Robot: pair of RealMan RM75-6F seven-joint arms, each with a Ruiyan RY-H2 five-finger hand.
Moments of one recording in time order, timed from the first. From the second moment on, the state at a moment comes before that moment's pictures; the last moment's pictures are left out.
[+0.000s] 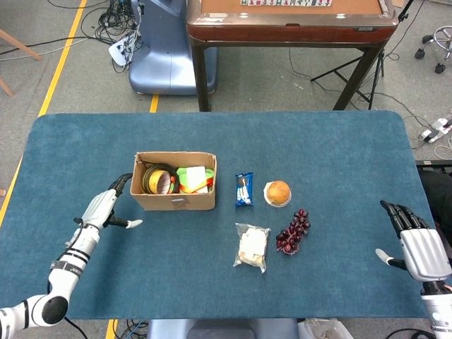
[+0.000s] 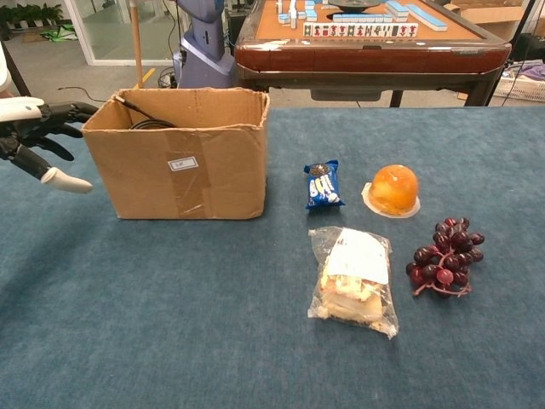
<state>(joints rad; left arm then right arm) -0.55 -1.29 -0.27 -1.68 0.98 0.91 -0.03 0.08 -1.07 0.04 -1.65 -1.55 1.47 -0.04</state>
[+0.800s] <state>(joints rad) -0.68 -1.37 -0.20 -1.83 0.91 0.91 0.18 0.06 -1.01 0.03 -1.70 -1.52 1.46 -0.05</state>
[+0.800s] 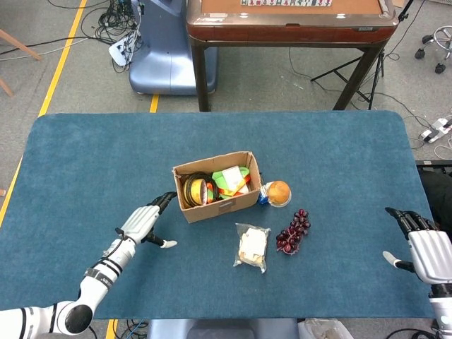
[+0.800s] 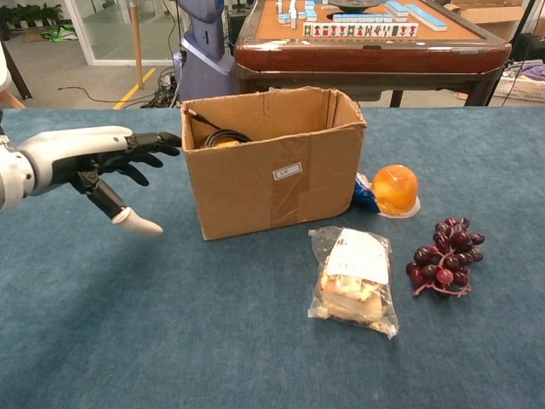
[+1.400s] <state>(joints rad) -0.71 -1.39 -0.17 -1.83 0.87 0.96 0.24 0.06 -1.01 0.03 -1.71 -1.51 1.45 -0.06</state>
